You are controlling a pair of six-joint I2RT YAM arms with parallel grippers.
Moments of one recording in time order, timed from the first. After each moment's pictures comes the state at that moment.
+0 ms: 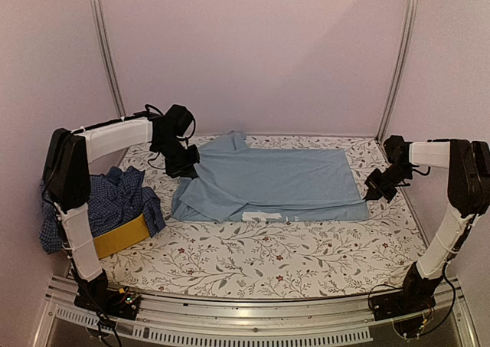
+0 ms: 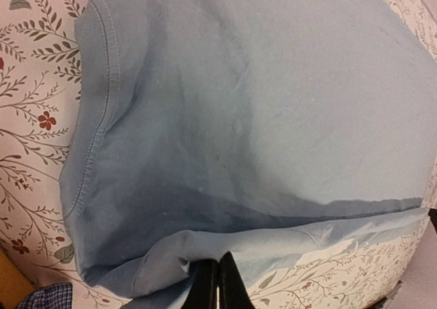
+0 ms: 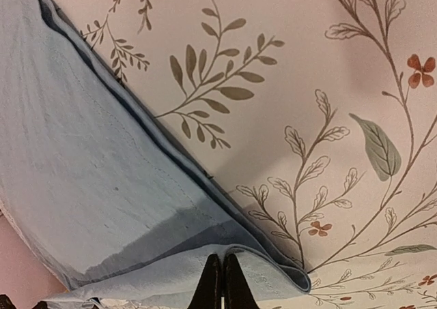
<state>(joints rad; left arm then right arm) -0.45 1.92 1.57 -0.84 0.11 -0.74 -0.03 1.74 1.11 -0.69 -0.28 0.81</state>
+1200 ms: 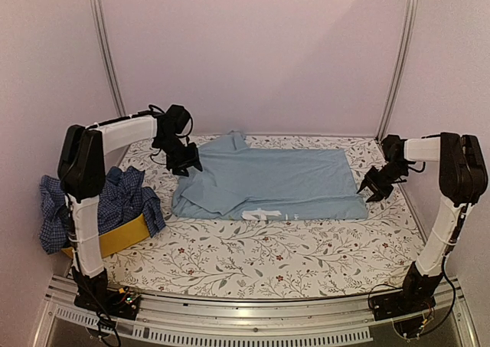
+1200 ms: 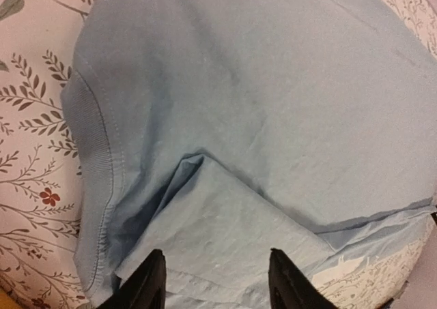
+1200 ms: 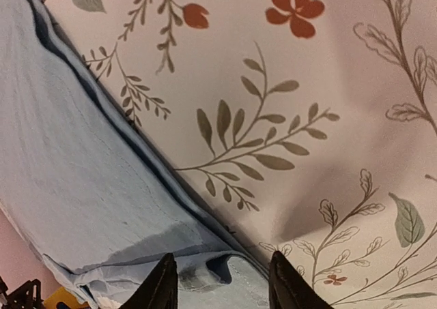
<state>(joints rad) -0.38 2.10 1.74 -0.85 0.16 -0.62 -0.05 1.88 1.21 -0.68 -0.31 0.75</state>
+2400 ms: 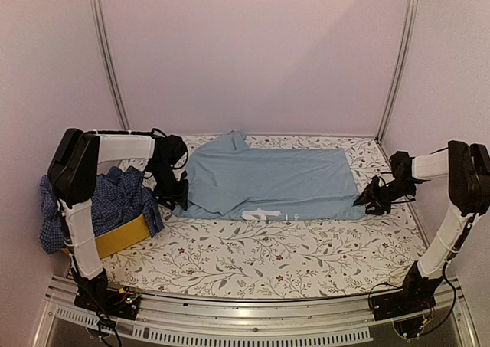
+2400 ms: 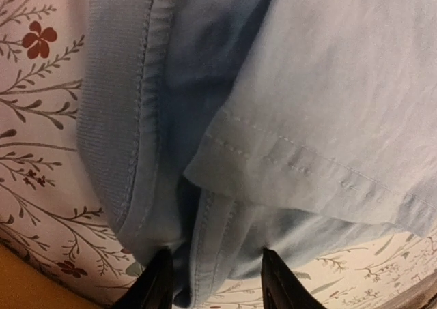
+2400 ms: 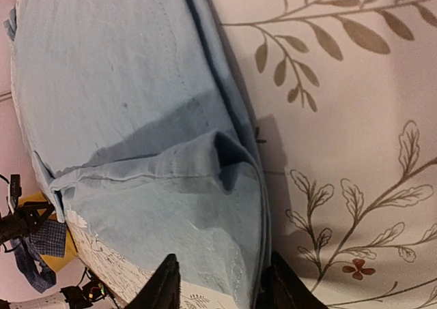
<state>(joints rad) -0.40 1.99 1.39 -0.93 0.12 -0.35 -0.10 1.76 0.93 -0.51 -0.56 0.39</state>
